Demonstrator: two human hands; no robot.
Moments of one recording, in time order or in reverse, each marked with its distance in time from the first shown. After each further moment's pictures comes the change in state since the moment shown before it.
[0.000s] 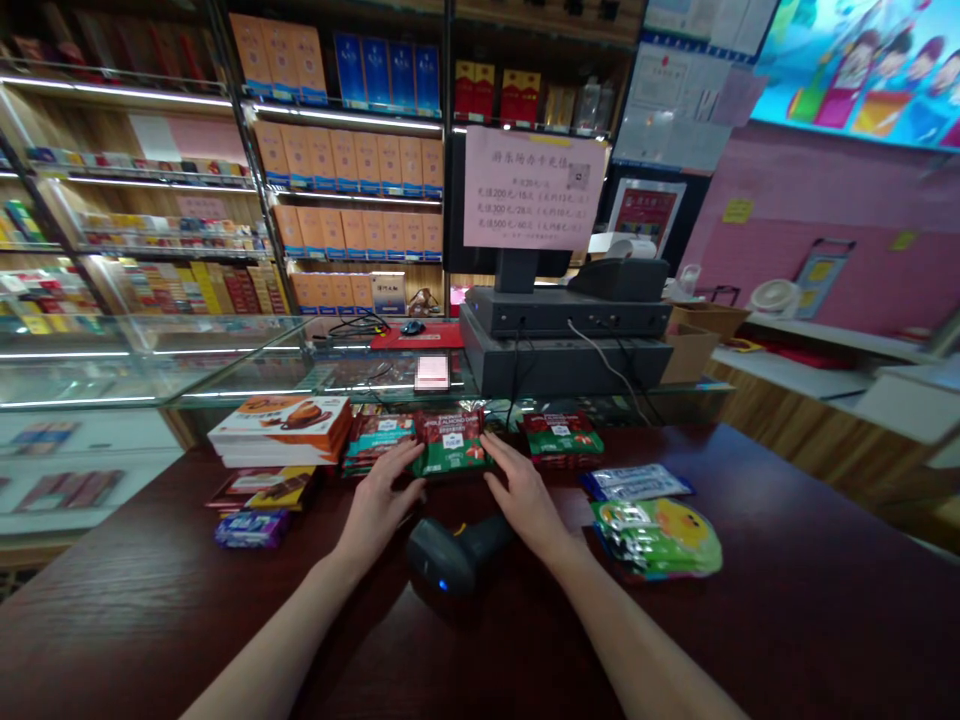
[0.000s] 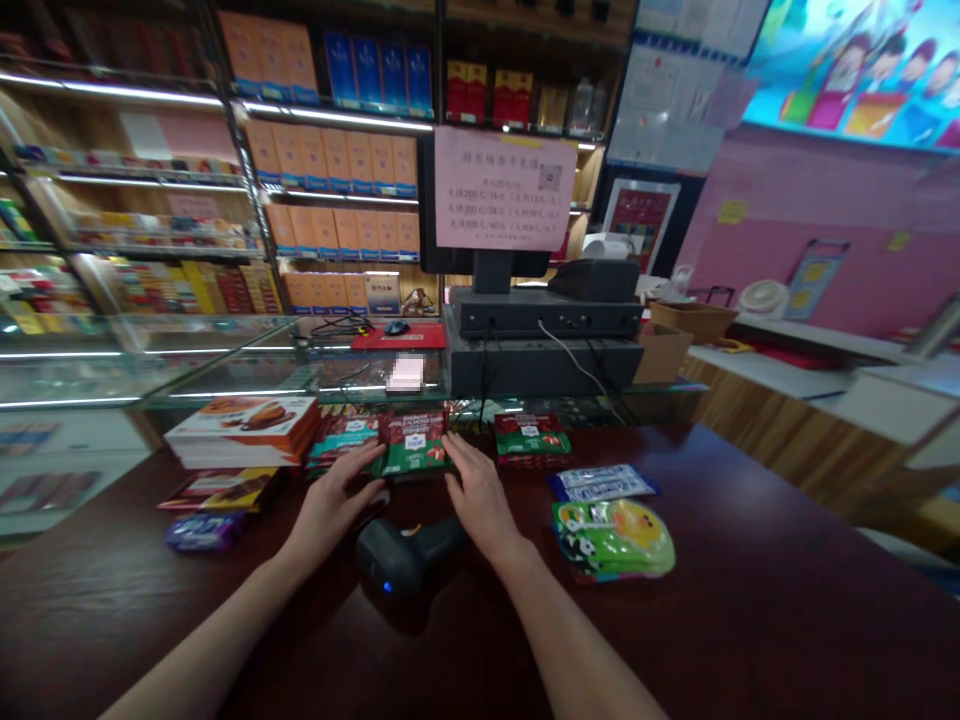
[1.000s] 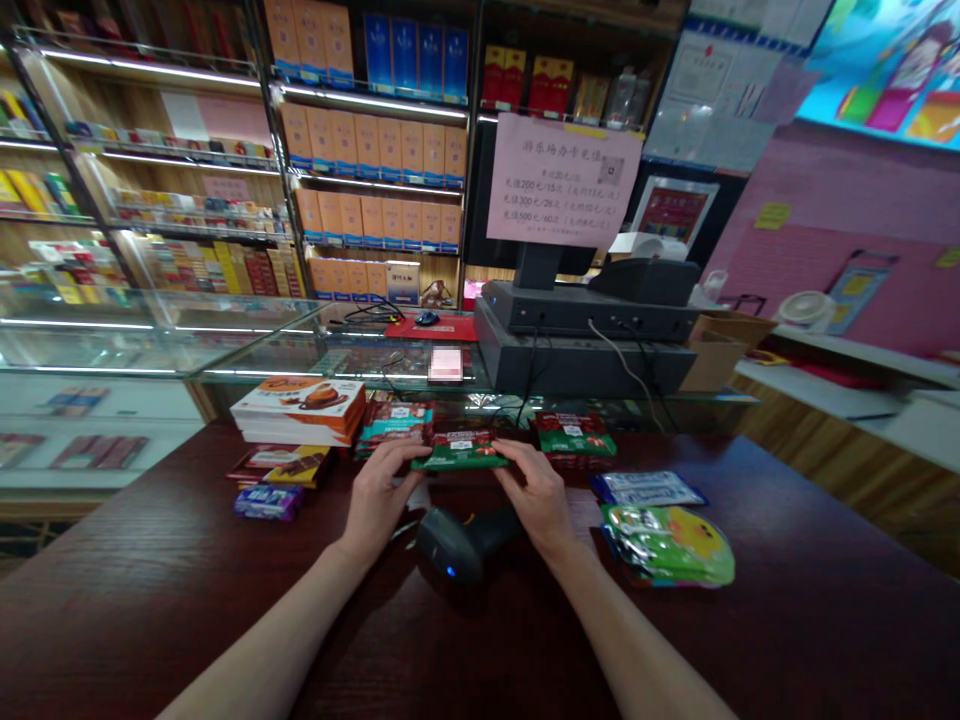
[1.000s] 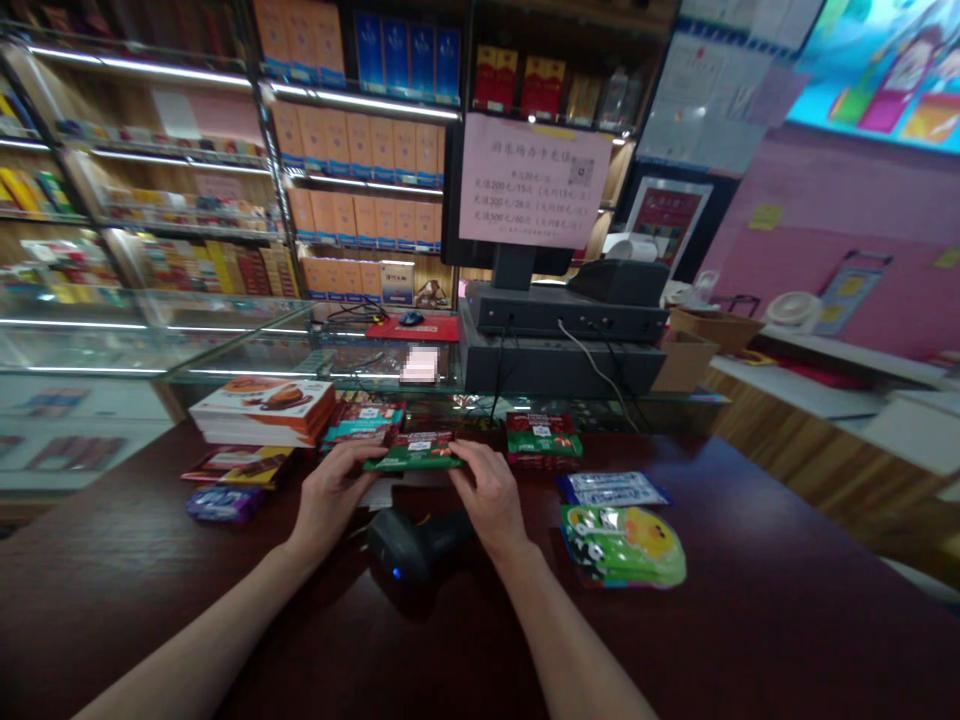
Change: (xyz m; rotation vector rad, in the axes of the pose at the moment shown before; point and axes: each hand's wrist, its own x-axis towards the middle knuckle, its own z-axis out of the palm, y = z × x) left_hand -0.010 0.020 -0.012 -0.026 0.220 0.133; right_hand -0.005 -0.023 -0.008 -0.026 0.159 -0.119
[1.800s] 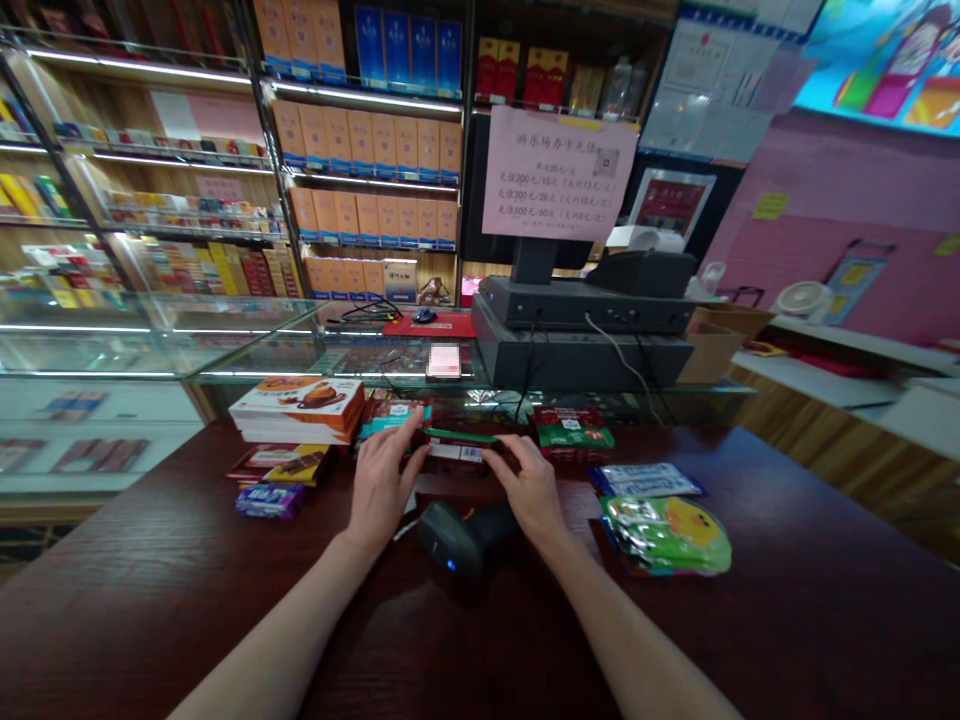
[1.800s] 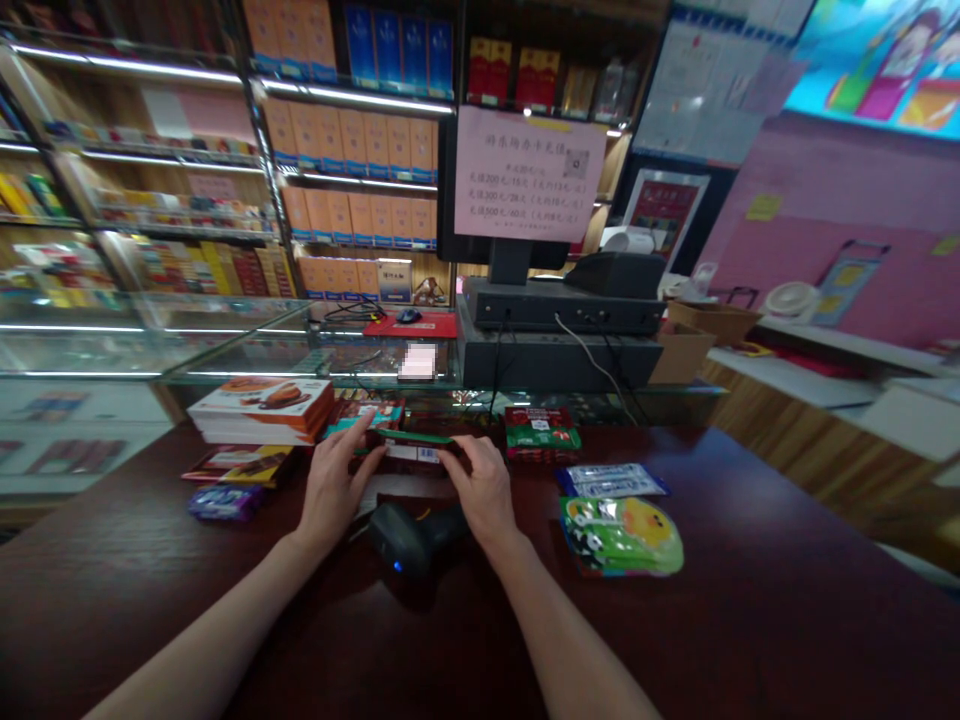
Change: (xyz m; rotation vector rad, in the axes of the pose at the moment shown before) left_hand 0.008 0.003 0.005 0.290 0.077 0.077; right_hand 0.005 -0.009 0.006 0.000 0.027 0.182
